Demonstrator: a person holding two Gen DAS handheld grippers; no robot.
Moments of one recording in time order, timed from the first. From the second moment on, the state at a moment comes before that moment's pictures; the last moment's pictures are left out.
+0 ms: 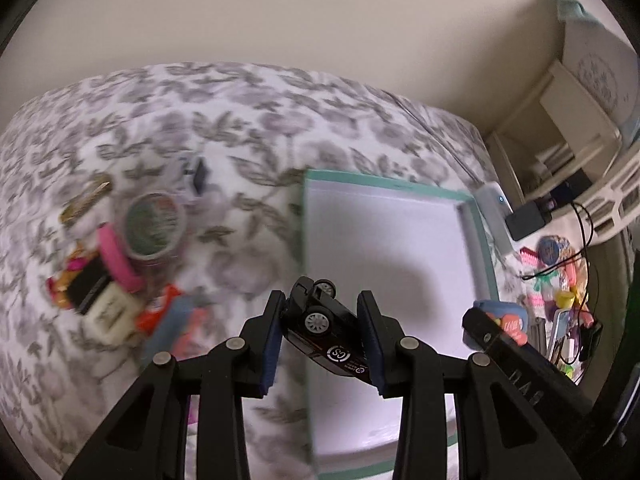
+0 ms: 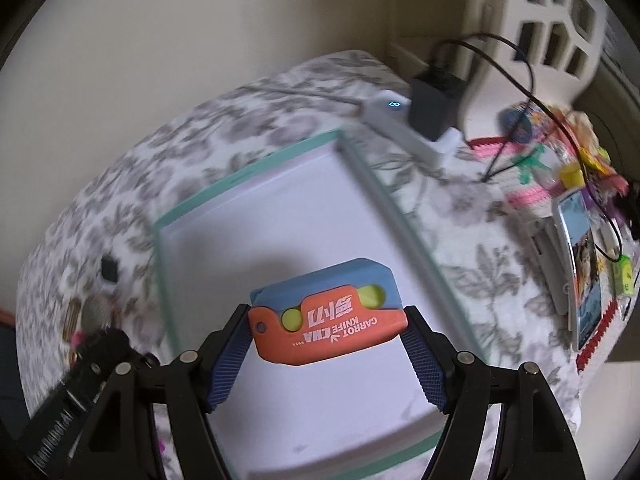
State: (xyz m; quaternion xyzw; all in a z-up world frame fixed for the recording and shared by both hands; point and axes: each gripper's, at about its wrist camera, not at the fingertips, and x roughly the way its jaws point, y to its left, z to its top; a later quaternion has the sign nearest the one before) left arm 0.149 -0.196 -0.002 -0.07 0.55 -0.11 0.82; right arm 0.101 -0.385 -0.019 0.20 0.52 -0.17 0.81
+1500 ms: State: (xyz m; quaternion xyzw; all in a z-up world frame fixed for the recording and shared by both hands) left arm 0.164 -0.245 -0.047 -0.06 0.56 -0.12 0.82; right arm 0.116 -0.425 -0.064 0.20 0.57 -0.20 0.77
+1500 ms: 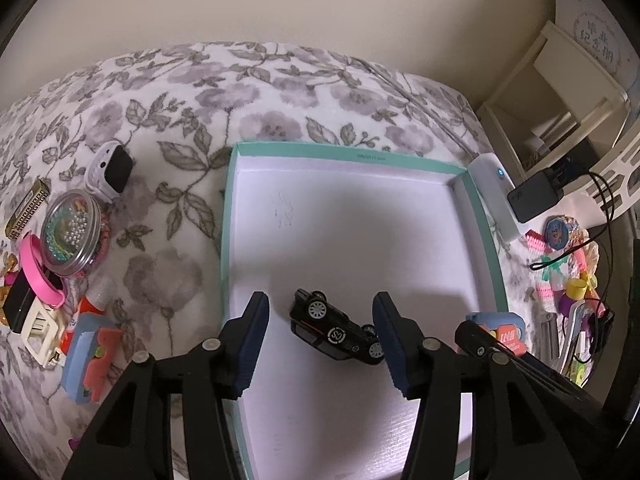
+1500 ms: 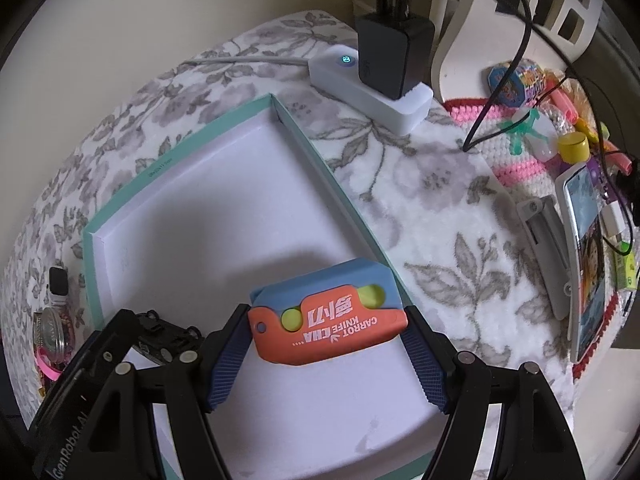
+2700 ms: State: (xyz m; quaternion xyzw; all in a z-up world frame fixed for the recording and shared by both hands) left arm 0.162 -0.133 0.023 -0.12 0.47 -0.03 0.87; right arm 0.110 -0.376 0.010 0.14 0.49 -0.14 0.85
